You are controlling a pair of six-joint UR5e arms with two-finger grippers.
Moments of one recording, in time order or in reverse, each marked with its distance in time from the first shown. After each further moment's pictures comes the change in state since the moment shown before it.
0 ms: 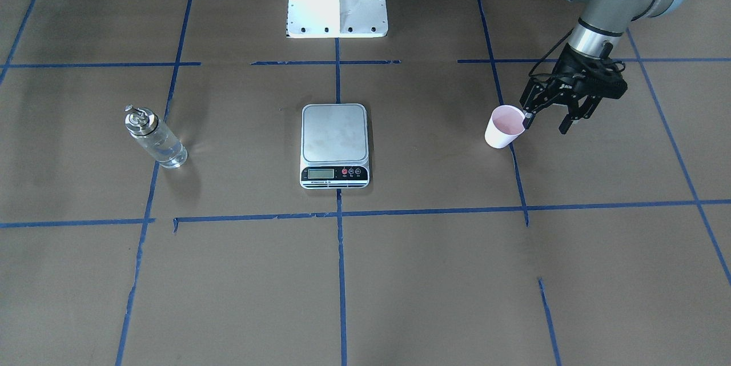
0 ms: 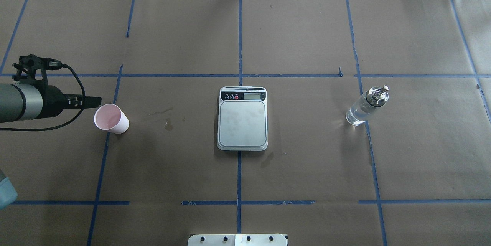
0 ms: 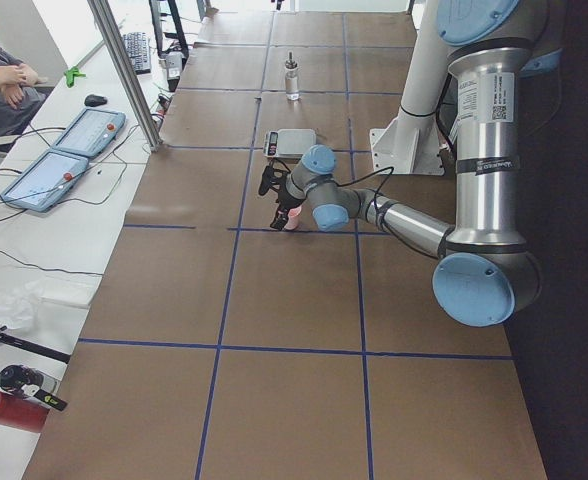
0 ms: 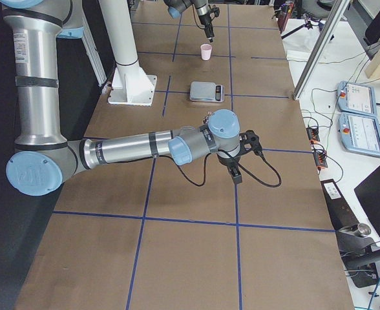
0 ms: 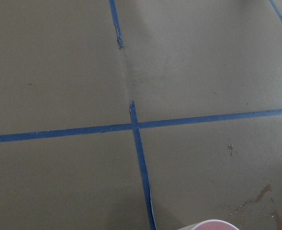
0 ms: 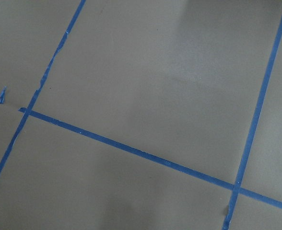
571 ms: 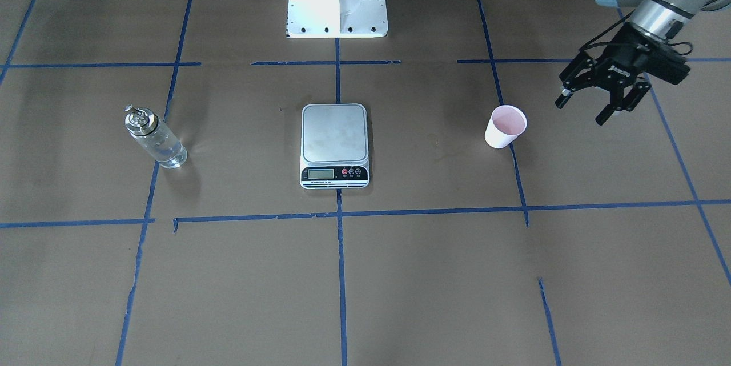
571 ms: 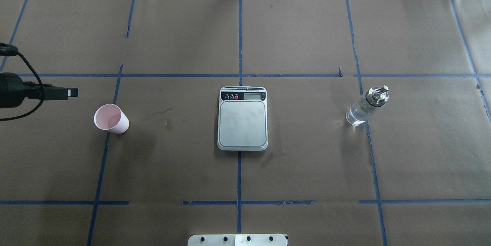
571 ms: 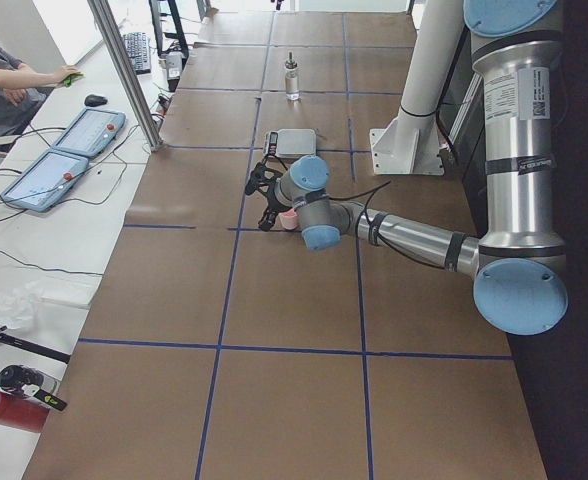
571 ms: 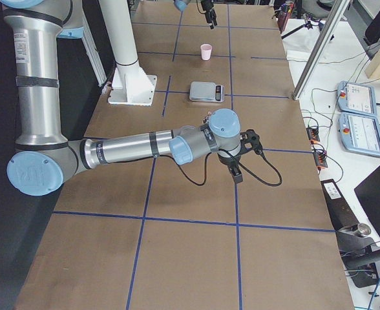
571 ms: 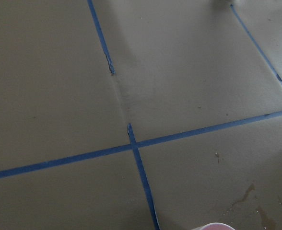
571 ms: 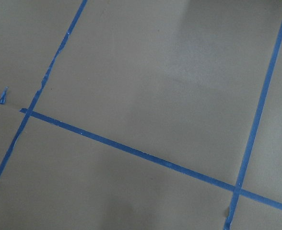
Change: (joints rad) left arm -0.142 0.081 0.009 -0.255 -0.183 0.060; right arm -0.001 0.005 0.000 0.000 0.001 0.000
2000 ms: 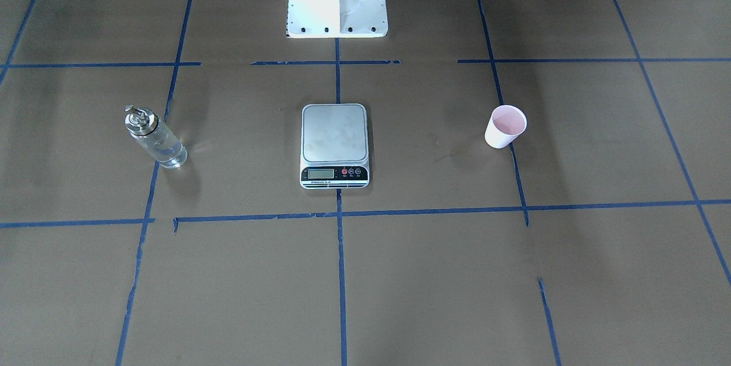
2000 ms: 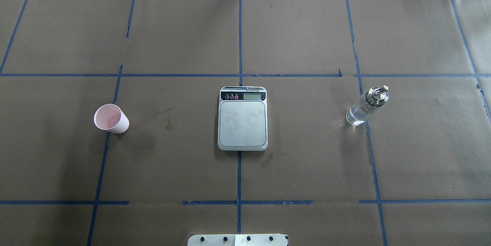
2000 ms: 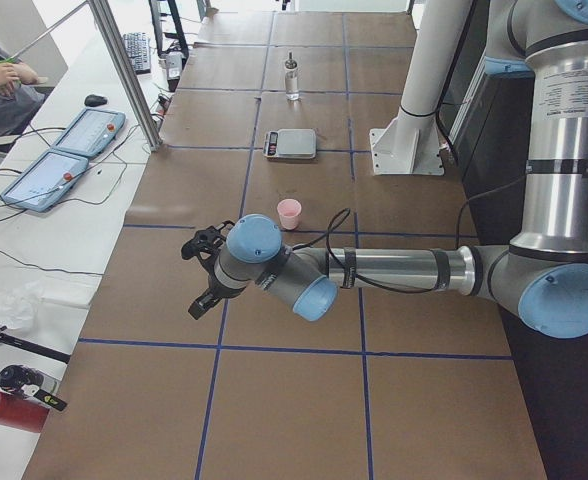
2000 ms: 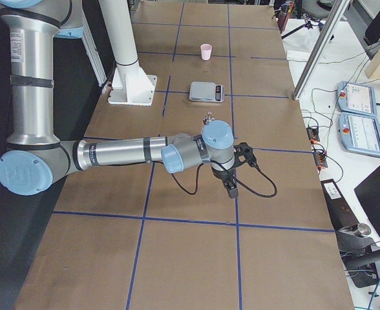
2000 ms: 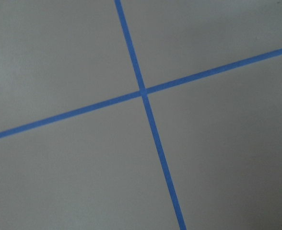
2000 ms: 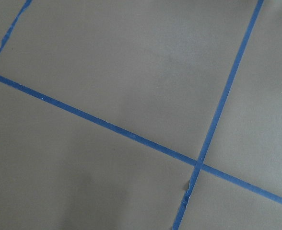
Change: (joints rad) left arm -0.731 -0.093 0.338 0.201 -0.462 1.161; right arm 0.015 -0.048 -0.014 -0.005 -0.074 -0.133
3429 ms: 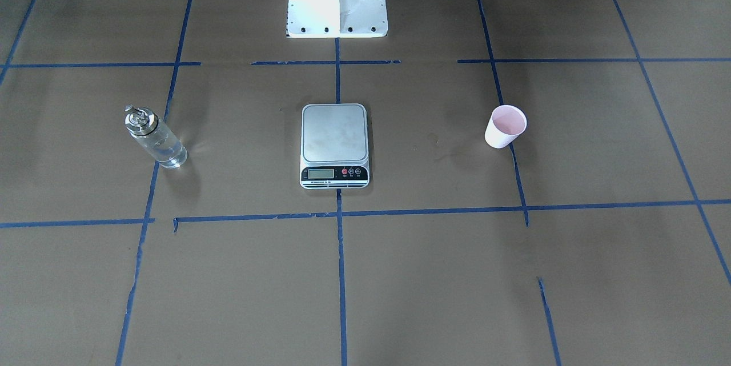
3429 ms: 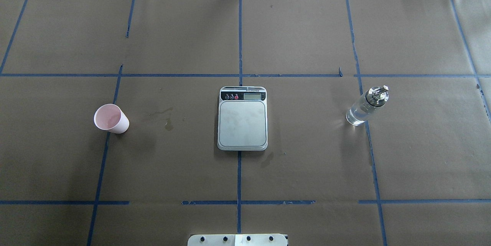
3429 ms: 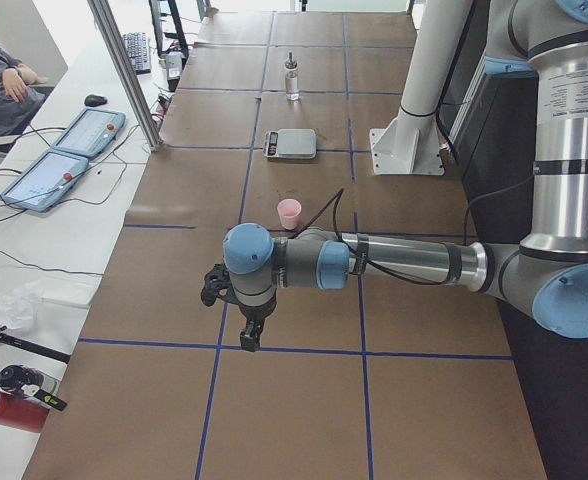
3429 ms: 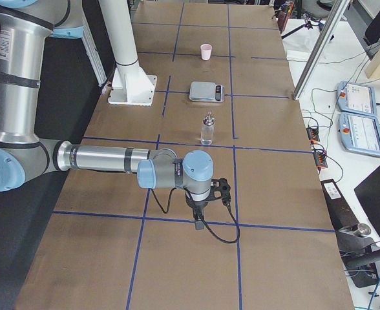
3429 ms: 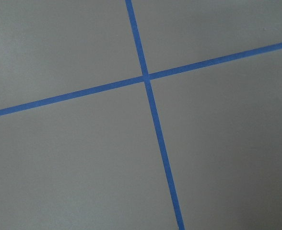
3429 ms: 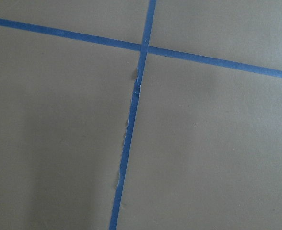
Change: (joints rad) left arm -0.005 0.047 -0.160 0.784 0.028 0.036; right arm 0.051 -0.139 -0.012 -0.171 -0.038 -0.014
